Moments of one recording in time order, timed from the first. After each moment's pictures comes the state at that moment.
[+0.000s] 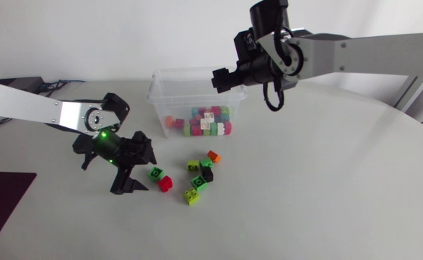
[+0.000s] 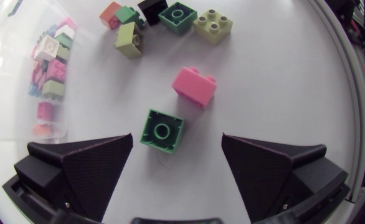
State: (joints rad) left arm -0.20 1.88 1.06 -0.56 0.35 1.52; right arm 0.47 1.86 1.46 -0.16 0.07 -0.03
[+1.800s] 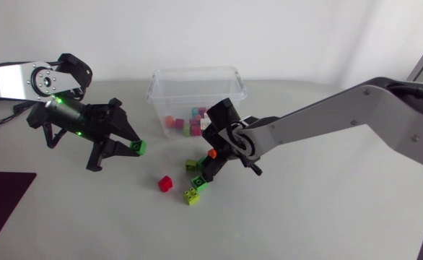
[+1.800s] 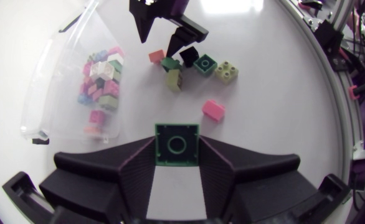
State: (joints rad) left arm -0.08 1.67 1.17 -0.76 0.52 1.53; right arm 0.64 2.07 1.18 -0.05 0.21 -0.31
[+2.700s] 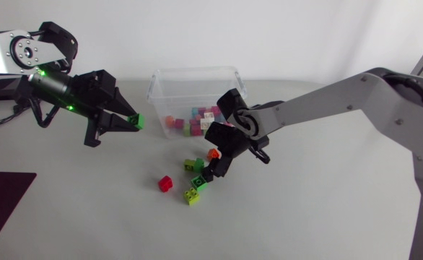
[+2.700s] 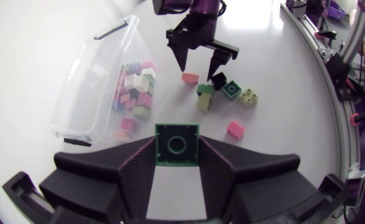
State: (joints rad) left arm -0.06 1.65 1.31 -0.81 0.59 1.40; right arm 0.54 2.12 1.31 -0.29 -0.13 -0.56
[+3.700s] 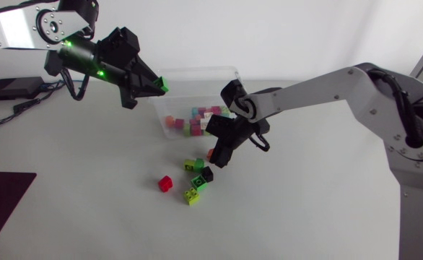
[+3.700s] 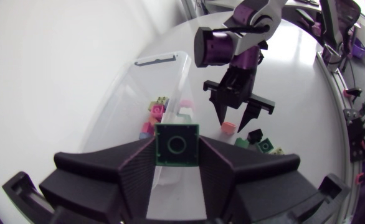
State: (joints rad) left arm -0.17 1.76 1.53 -0.63 0.60 1.01; right arm 0.48 2.22 1.51 -0.48 -0.31 -0.69
